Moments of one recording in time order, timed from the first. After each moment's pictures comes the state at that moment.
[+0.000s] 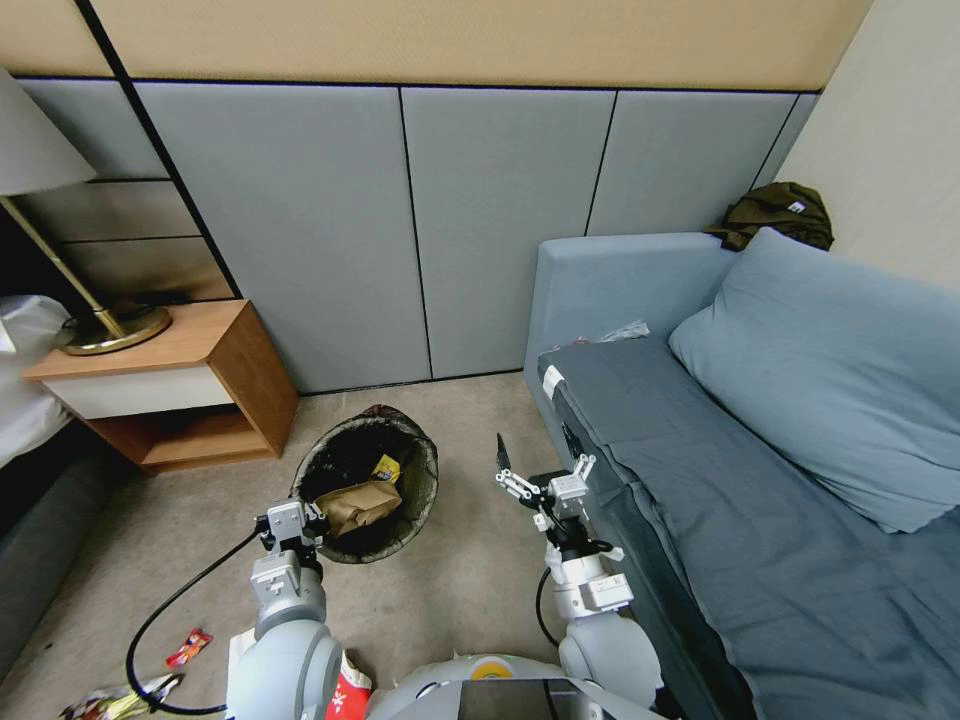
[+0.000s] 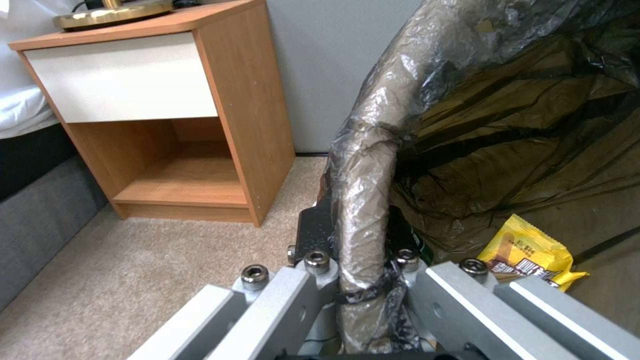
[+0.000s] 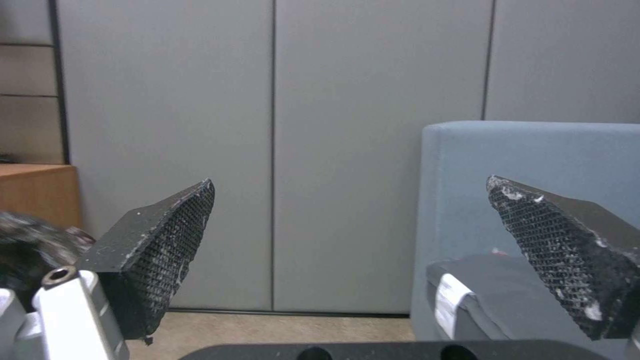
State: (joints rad) left arm 1.74 -1.52 -0.58 -2.35 -0.05 0.32 -0.37; right arm -1.69 1.57 0.23 2.26 -0.22 0.21 0.06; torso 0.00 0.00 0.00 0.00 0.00
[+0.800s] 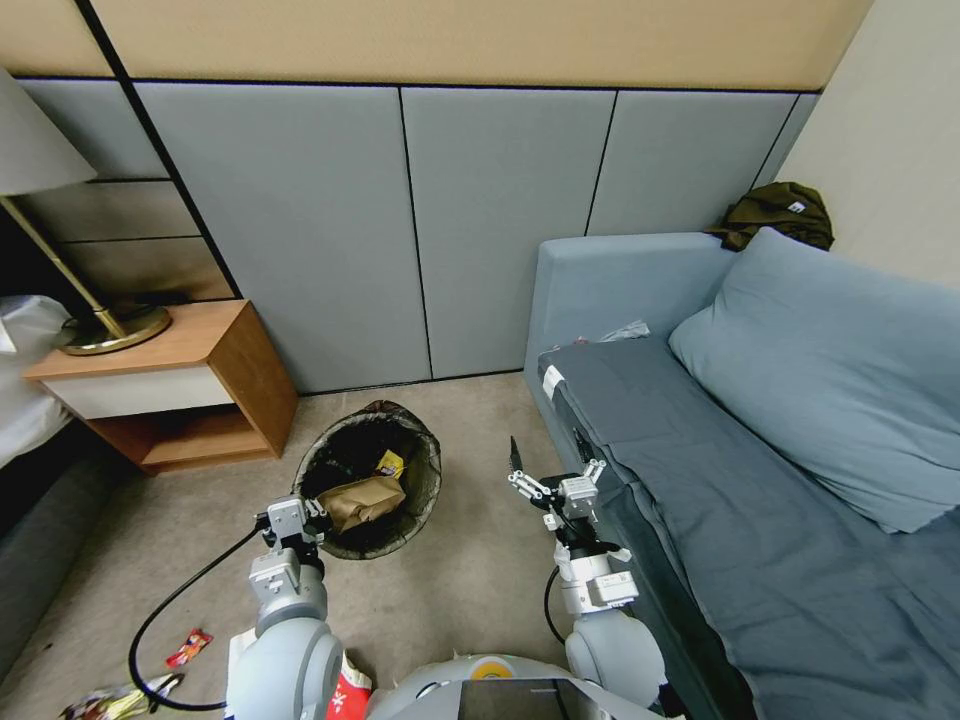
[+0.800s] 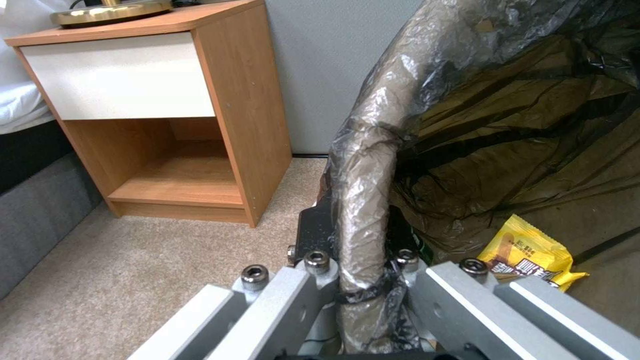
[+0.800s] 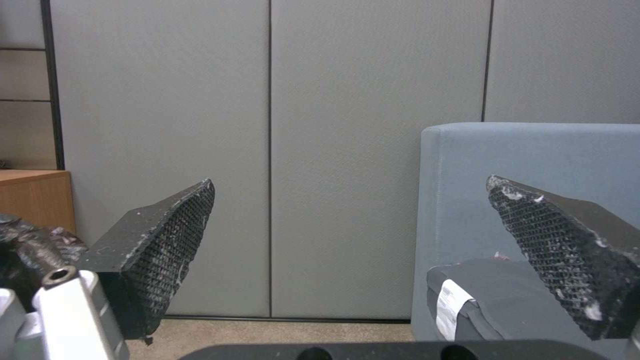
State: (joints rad) left arm 1.73 -1.53 -0.57 -2.35 -0.06 0.33 -0.38; right arm -1.63 1.56 0.24 2.24 -0.19 0.18 0.05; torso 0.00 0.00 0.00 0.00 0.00
